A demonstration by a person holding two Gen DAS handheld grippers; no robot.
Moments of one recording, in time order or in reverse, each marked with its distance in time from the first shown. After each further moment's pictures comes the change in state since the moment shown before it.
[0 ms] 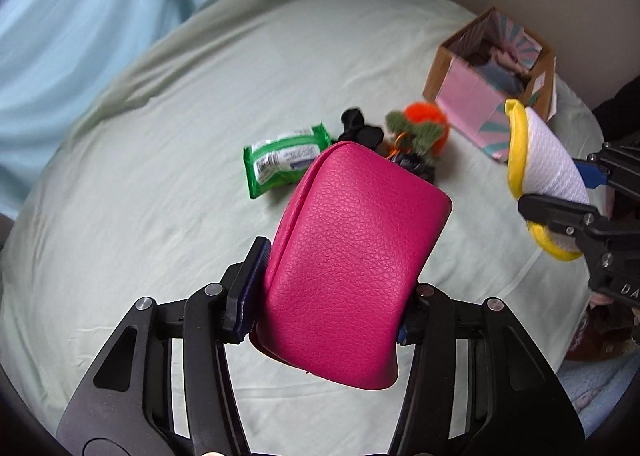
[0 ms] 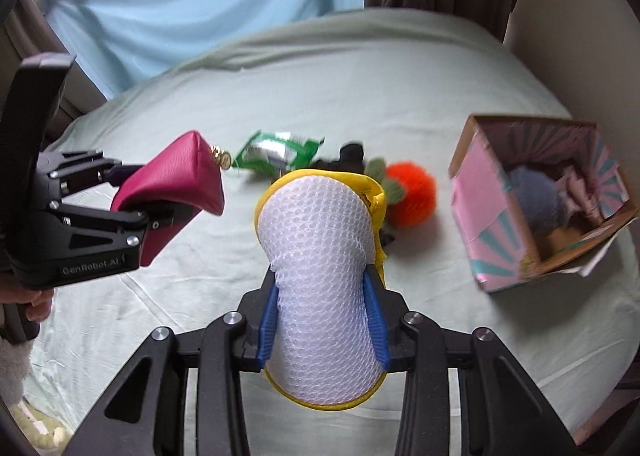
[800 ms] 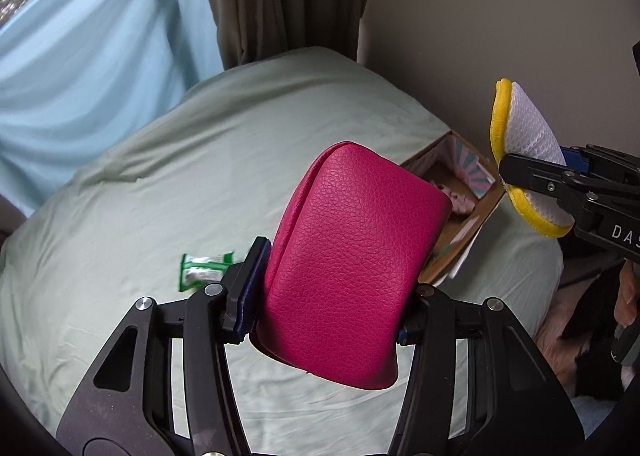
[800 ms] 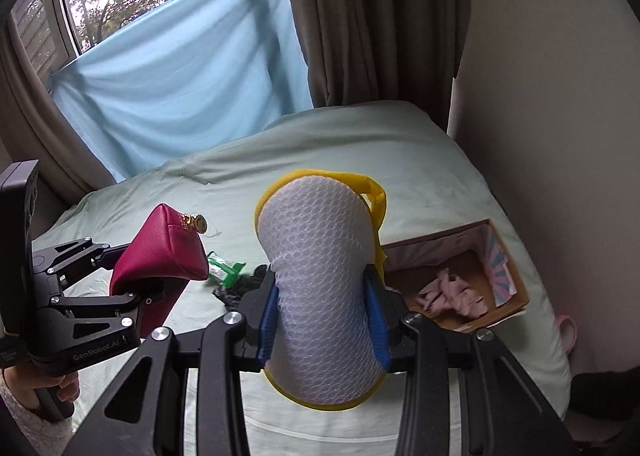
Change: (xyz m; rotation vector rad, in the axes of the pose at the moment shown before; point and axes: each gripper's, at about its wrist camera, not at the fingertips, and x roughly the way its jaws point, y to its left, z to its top) left arm -0.093 -0.156 0.163 -0.181 -0.156 0.039; right arm -0.163 -0.194 0.106 0.020 -0.160 0.030
